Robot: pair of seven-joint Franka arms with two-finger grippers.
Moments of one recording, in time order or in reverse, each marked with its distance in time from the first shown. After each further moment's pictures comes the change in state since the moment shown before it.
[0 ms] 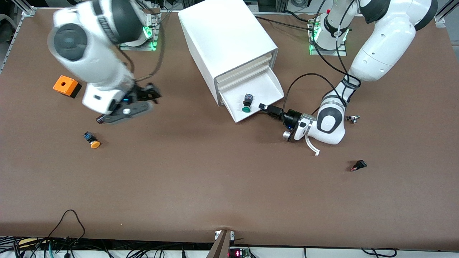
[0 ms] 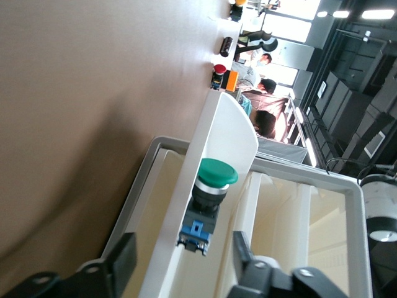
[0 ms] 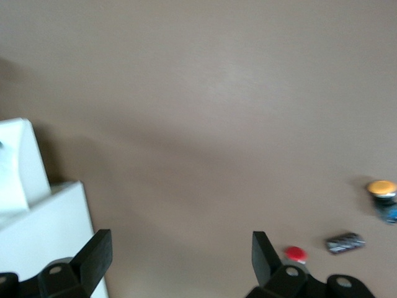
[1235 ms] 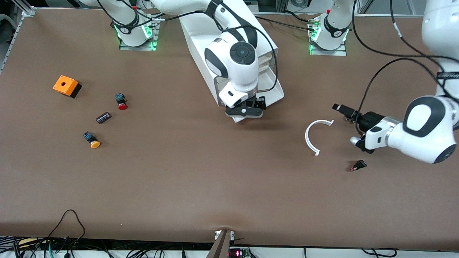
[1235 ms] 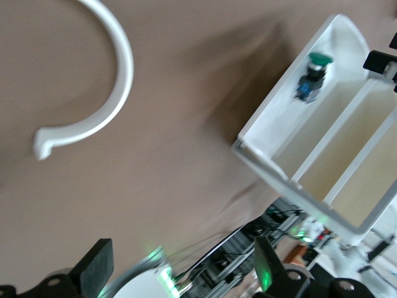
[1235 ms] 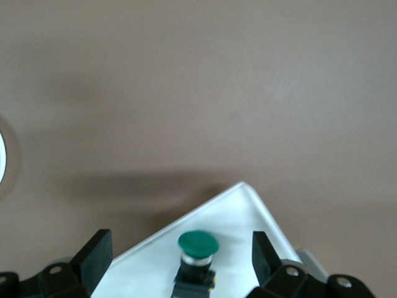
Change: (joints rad) left arm 0.235 -0.266 0.004 0.378 0.865 -0.445 -0.404; right arm 0.390 0.535 0.000 0.406 0.044 0.260 0.792
